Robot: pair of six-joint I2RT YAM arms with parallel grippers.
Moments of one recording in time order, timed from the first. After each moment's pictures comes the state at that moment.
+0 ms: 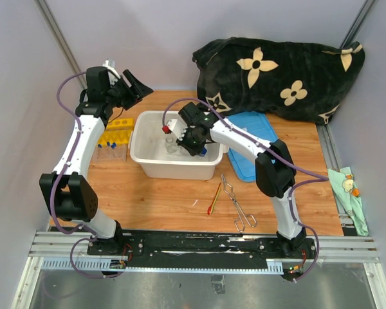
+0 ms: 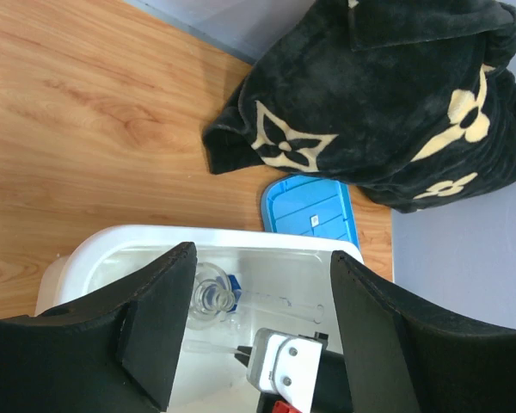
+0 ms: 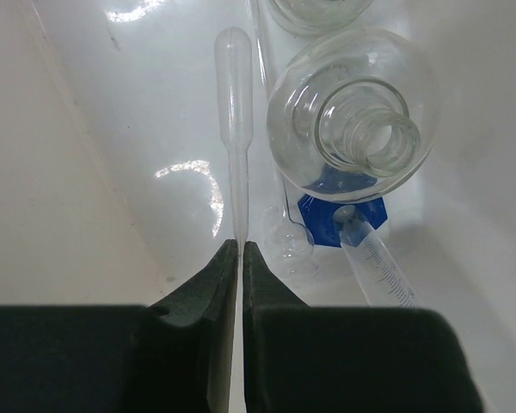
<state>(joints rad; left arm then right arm) -0.03 1.56 1.50 -0.34 0.38 -0.69 0.76 2.10 1.85 -0.86 -0.20 -0.46</state>
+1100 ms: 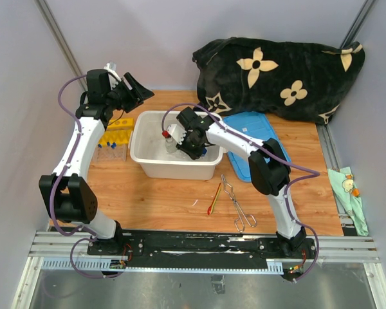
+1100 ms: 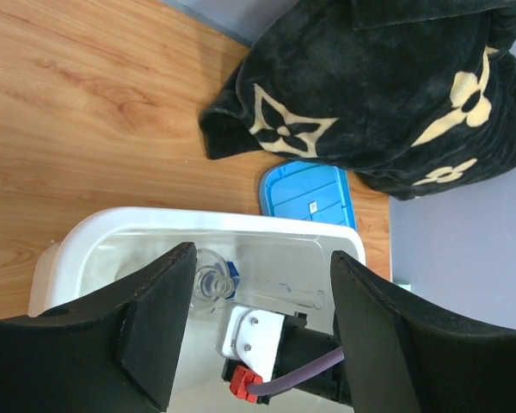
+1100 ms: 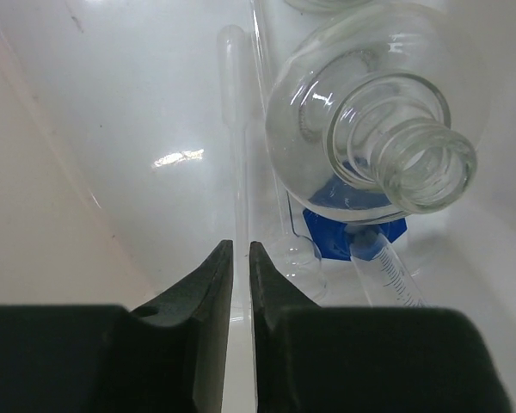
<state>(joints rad) -0.03 1.54 1.46 -0.35 0.41 -0.69 0.76 2.17 1.85 -0.86 -0.16 -0.46</state>
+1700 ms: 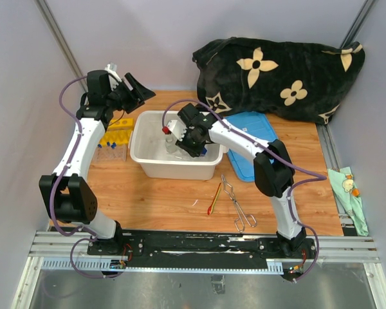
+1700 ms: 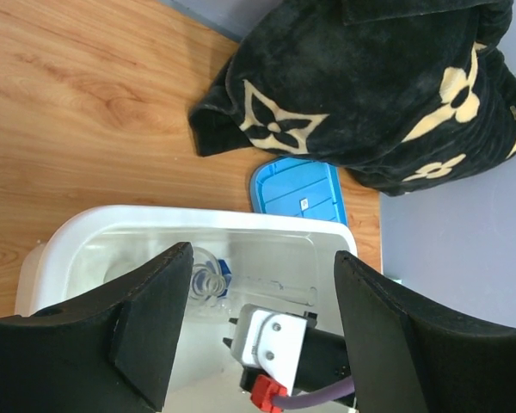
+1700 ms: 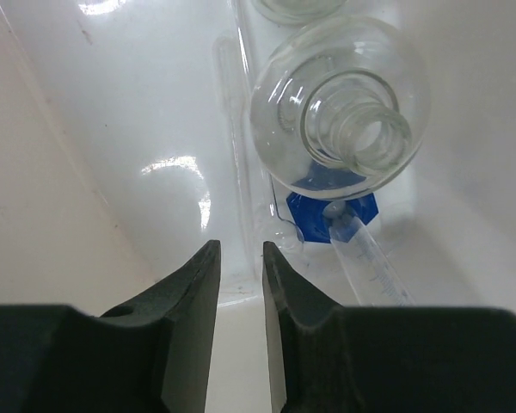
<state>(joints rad) -0.03 1.53 1.44 -0.32 0.43 -0.71 0.76 2.13 1.85 -0.85 -0.15 -0.45</state>
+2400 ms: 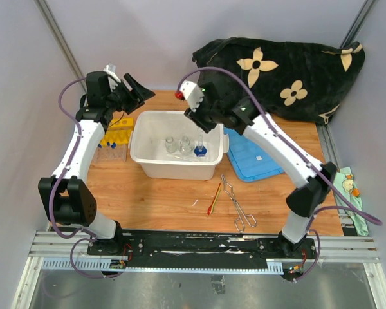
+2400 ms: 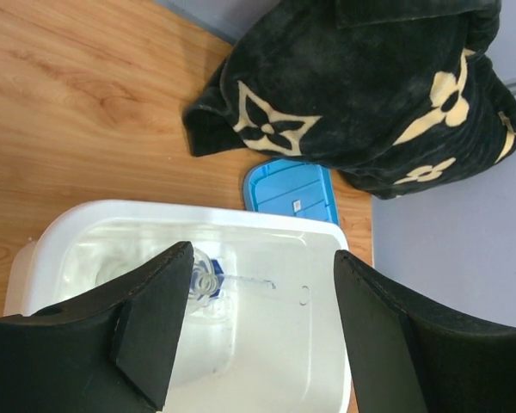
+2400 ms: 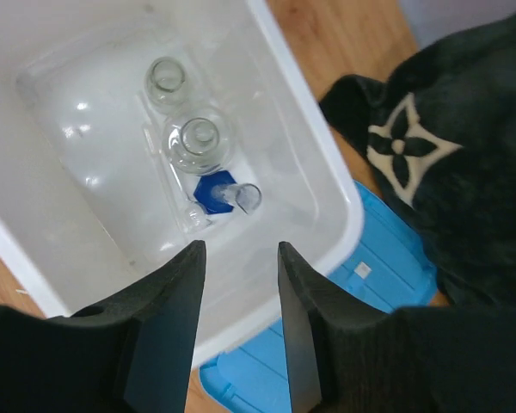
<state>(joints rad) -0.03 1.51 1.41 -0.30 0.43 -0.73 0.76 1.81 1.95 -0.88 0.00 -0.40</state>
